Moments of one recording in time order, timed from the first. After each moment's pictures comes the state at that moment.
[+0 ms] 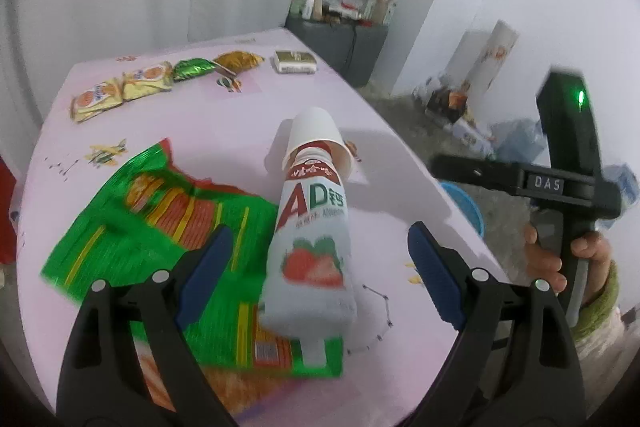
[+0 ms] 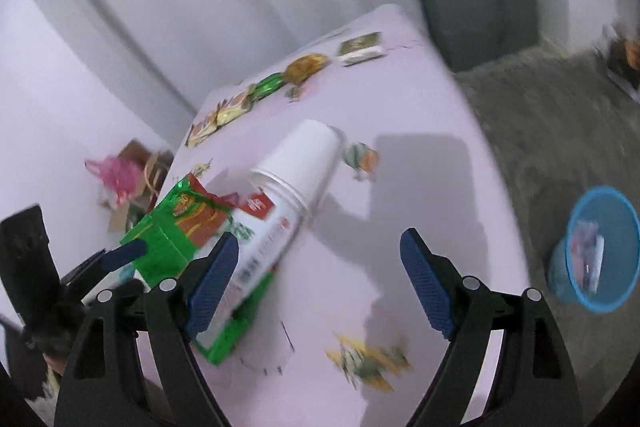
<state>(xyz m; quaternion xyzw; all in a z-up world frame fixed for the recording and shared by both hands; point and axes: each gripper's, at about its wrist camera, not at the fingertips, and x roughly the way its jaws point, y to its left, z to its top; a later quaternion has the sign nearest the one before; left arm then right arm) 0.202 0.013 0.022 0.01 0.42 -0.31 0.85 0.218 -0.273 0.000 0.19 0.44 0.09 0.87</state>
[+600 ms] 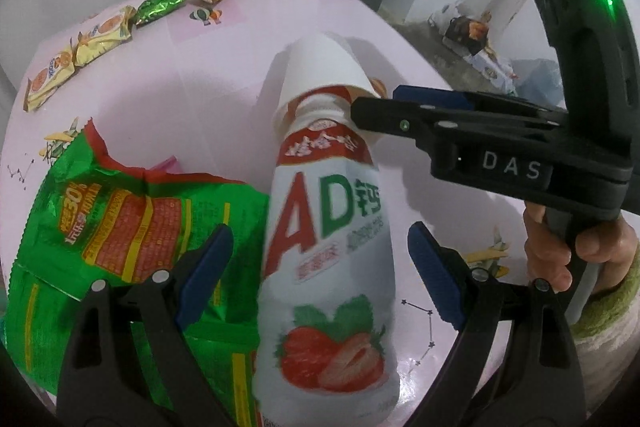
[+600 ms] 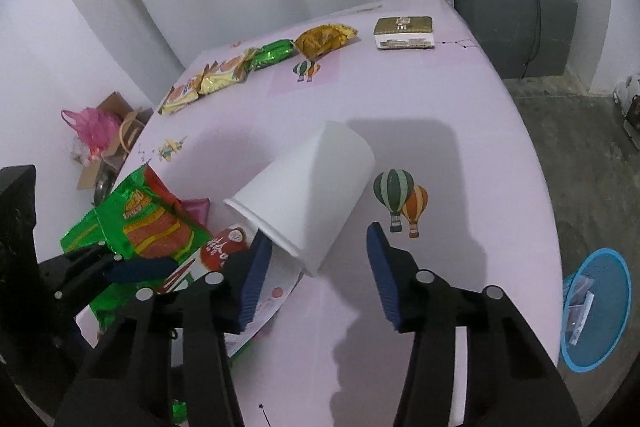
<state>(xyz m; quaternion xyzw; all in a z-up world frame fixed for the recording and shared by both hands) 0.256 -0.036 -0.036 0.08 0.53 -0.30 0.79 0.287 -0.240 -0.044 0.12 0.47 0.10 0.87</state>
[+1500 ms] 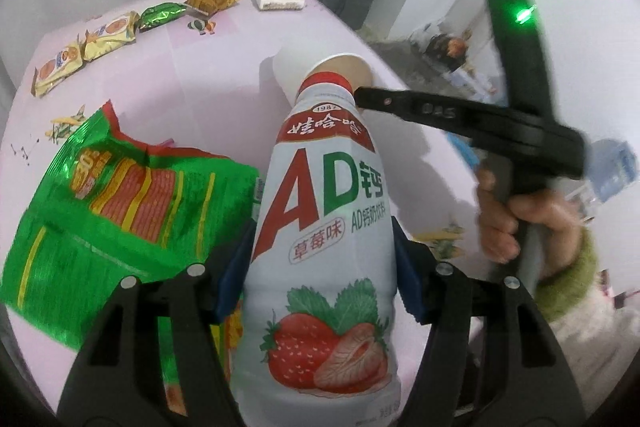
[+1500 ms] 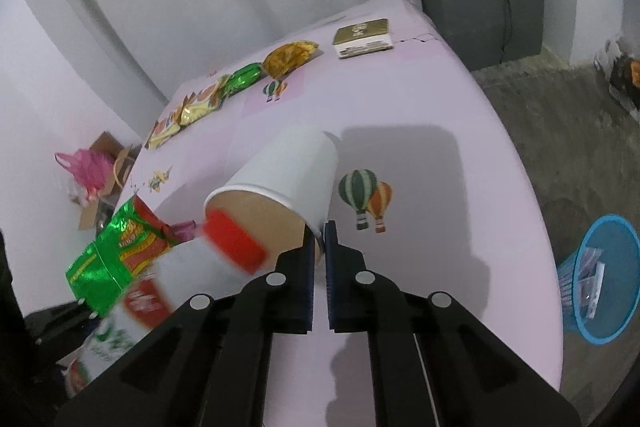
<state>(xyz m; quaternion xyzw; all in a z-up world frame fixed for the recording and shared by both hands) 0.213 -0.010 -0.003 0.02 0.50 -0.33 0.80 0.274 -0.273 -0.048 0.20 0.45 0.06 0.87</state>
